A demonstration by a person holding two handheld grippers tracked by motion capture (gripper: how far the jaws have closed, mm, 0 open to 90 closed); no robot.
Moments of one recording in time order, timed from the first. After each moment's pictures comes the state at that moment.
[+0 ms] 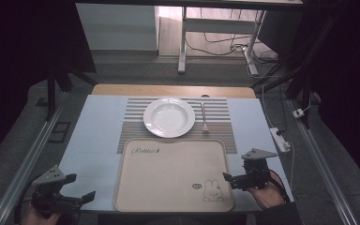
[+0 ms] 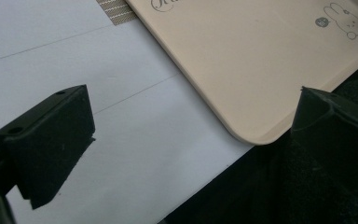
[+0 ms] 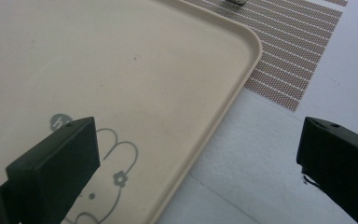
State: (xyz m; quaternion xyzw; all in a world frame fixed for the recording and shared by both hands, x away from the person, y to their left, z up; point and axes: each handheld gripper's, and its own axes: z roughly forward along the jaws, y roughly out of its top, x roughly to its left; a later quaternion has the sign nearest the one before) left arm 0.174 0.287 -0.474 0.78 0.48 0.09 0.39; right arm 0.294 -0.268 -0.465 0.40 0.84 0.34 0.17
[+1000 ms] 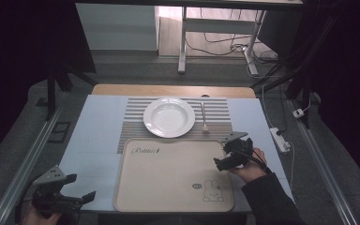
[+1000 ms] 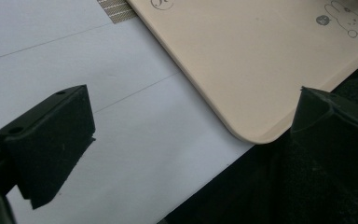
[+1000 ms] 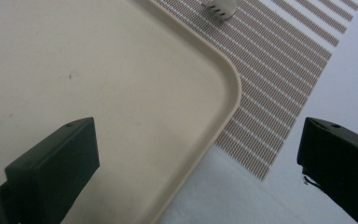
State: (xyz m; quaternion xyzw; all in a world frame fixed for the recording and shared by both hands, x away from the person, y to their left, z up) left arm 0.175 0.287 -0.475 0.78 0.48 0.09 0.39; right arm 0.361 -0.225 -0.474 0.34 0.88 0.23 0.22
